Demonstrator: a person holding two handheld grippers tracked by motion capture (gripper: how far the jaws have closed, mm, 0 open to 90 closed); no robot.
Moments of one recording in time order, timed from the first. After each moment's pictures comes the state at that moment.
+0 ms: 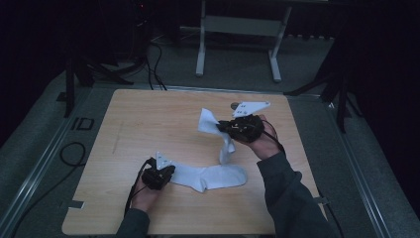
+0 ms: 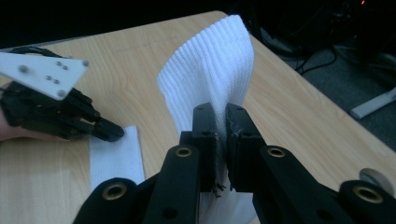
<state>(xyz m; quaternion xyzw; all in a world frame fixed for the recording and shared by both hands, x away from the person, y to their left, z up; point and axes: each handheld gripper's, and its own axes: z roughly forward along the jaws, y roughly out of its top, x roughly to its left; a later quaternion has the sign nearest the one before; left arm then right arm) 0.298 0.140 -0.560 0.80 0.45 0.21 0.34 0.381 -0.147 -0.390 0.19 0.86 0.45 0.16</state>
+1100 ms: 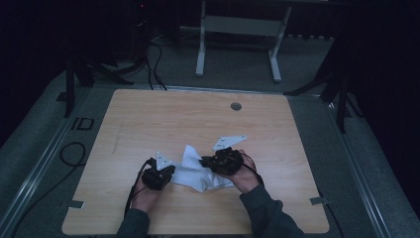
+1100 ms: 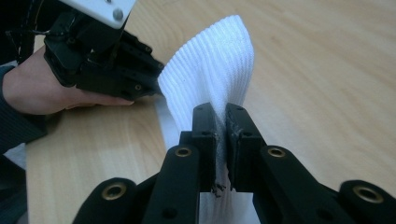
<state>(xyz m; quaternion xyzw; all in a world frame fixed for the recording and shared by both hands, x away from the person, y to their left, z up) 0.296 0.140 -0.559 0.80 0.45 0.21 0.34 0.332 -0.105 -0.477 0.24 0.87 0.43 0.05</state>
